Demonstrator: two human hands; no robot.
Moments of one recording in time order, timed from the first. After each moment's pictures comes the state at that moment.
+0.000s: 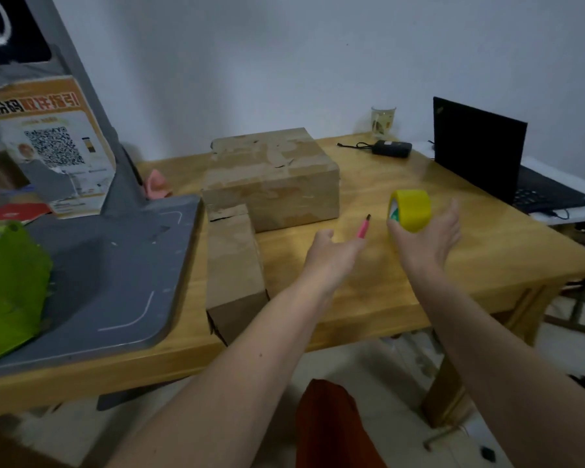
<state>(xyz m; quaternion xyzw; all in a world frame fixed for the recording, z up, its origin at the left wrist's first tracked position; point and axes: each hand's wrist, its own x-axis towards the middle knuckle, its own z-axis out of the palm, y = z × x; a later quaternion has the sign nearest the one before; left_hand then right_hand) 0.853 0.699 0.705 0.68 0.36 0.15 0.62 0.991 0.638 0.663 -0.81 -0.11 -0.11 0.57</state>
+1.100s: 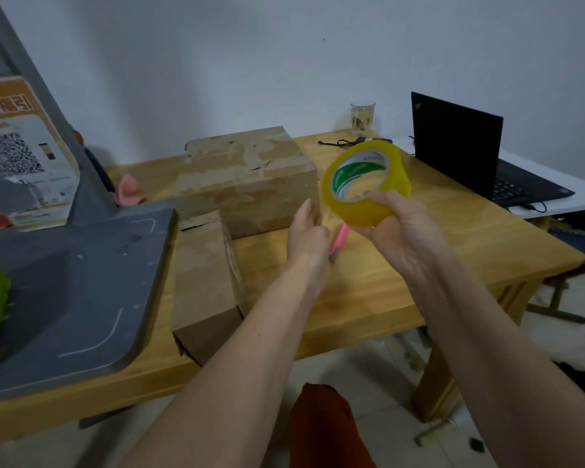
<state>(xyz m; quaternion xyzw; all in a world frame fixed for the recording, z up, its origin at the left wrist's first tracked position) 0.894 0.711 0.703 0.55 0.28 0.31 0.72 0.975 0.624 0.716 -0.39 -0.19 0.31 0.85</state>
